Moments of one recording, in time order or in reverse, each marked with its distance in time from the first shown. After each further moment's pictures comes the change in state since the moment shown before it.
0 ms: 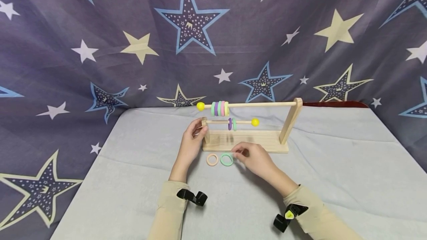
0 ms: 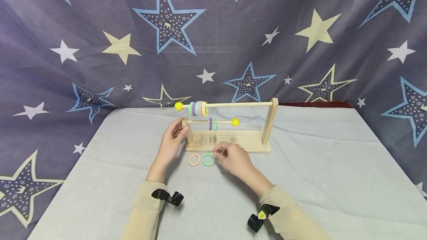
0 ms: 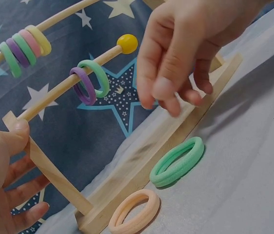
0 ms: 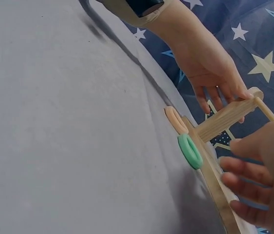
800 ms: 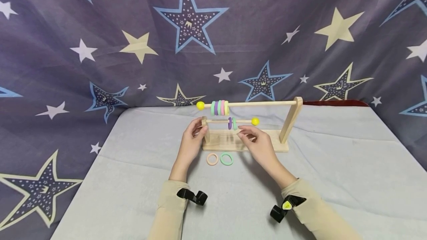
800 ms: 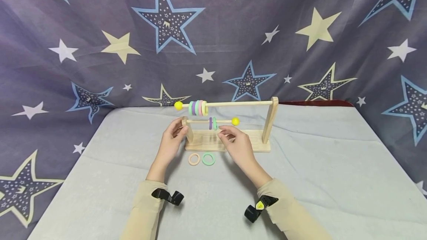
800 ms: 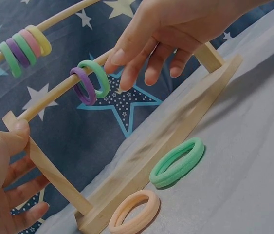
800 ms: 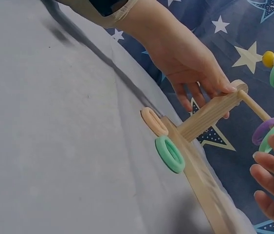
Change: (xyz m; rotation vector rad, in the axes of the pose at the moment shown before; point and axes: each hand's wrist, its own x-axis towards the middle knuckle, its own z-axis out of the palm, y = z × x) left_hand 0.000 0.001 0.000 0.001 -0.002 -0.002; right_hand 0.019 -0.001 -0.011 0.258 0.299 0.072
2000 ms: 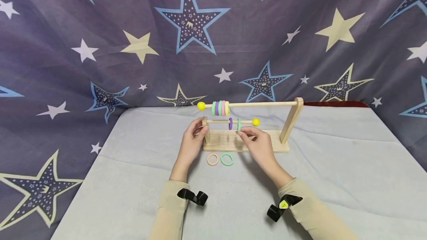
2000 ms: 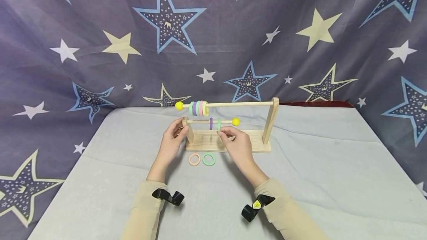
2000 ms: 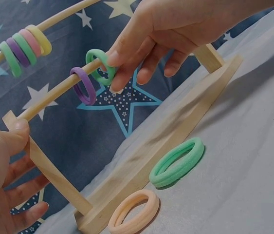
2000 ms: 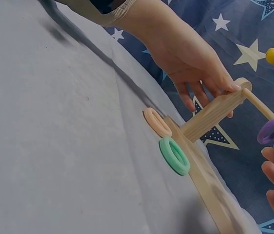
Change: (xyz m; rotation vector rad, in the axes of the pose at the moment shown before) left_hand 0.000 -0.002 0.000 0.000 0.003 0.008; right_hand 0.001 -0.002 0.006 0.004 0.095 0.006
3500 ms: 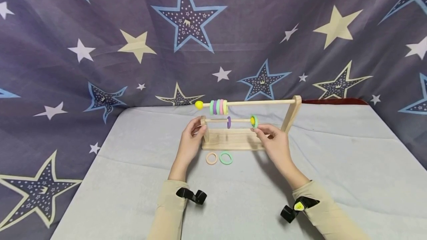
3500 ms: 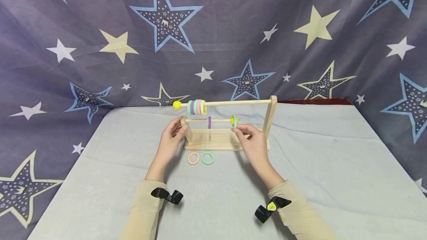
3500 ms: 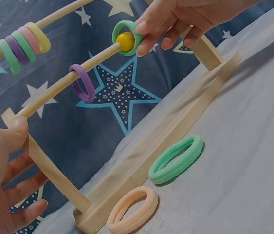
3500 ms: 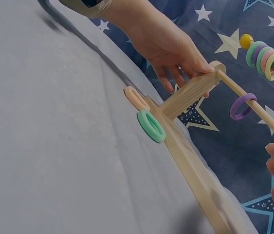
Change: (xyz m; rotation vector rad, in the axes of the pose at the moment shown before) left_hand 0.006 -0.015 0.002 0.014 0.010 -0.001; right_hand -0.007 -0.013 -0.043 0.052 0.071 0.040
